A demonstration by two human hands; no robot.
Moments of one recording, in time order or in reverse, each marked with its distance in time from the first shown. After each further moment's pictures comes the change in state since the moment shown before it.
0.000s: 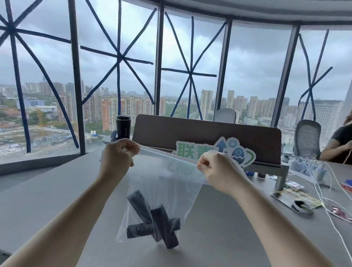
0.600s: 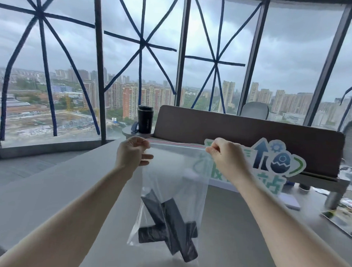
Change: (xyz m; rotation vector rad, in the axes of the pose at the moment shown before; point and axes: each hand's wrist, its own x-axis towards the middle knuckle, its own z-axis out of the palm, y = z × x) left_hand 0.092 -0.097 0.004 -0.205 -0.054 -0.270; right_hand 0.126 0.003 0.099 0.088 0.168 0.001
